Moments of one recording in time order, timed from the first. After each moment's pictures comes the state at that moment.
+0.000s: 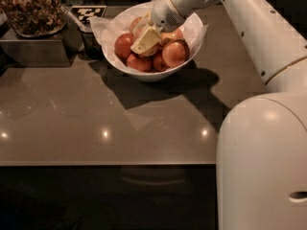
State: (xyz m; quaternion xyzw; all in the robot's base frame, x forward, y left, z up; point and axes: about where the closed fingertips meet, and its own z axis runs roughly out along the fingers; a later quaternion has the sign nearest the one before) arm 0.697 0.025 0.927 -0.65 0.64 0.23 0.33
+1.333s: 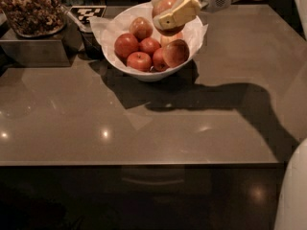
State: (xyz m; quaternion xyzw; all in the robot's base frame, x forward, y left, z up) arm 0.621 -0.031 1.041 -0.62 0.54 0.34 0.46
